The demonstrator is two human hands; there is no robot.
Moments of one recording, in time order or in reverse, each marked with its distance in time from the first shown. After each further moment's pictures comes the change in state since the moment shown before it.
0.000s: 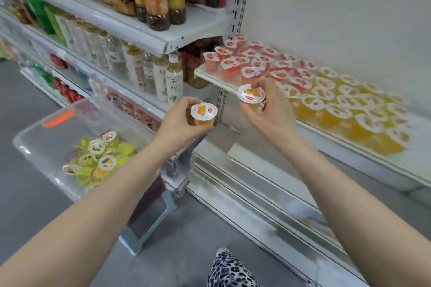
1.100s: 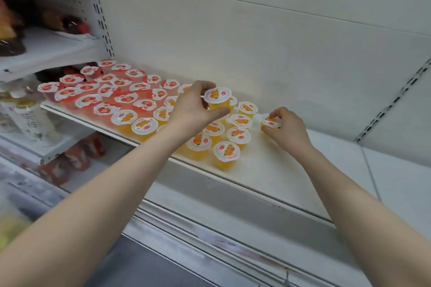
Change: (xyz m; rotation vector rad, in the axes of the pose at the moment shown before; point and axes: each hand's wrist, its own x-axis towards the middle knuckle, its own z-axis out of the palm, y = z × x) left_hand 0.071 0.255 0.315 0.003 -0.088 0.246; right_hand -0.030 0.339 -0.271 -0.204 -0.015 0.490
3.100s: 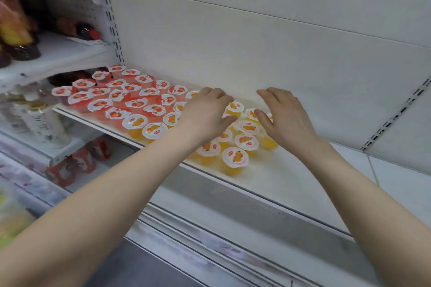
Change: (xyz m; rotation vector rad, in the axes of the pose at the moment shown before) left_hand 0.010 0.002 -0.002 0.737 -0.074 0.373; right_hand -0.007 -0.068 -0.027 -0.383 0.180 -0.539
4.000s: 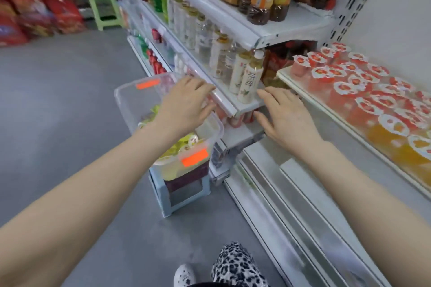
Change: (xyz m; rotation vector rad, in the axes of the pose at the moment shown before) left_hand -0.369 -0.363 -0.138 0.289 0.108 -0.501; right_hand 0.063 -0.473 0.135 0.287 -0.091 -0.625
